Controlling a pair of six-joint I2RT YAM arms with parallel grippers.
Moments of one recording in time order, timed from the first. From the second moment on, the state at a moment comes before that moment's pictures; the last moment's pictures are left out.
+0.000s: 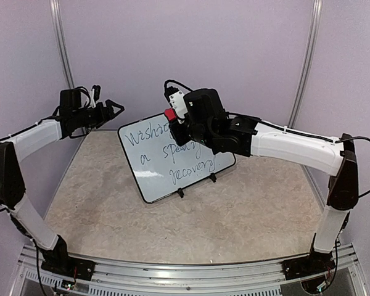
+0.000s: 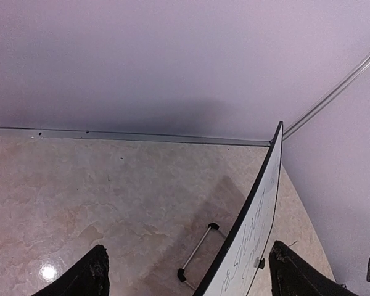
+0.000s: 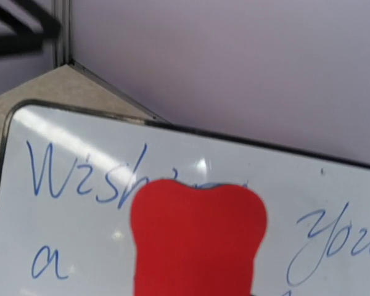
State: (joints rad) left arm -0.10 1.60 1.30 -0.04 0.49 -0.42; right arm 1.04 1.85 1.74 -0.22 0.49 -0.06
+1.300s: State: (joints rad) left arm -0.12 1.66 1.16 0.22 0.72 -0.42; right arm 1.01 1.94 1.80 -0.22 0.36 -0.09
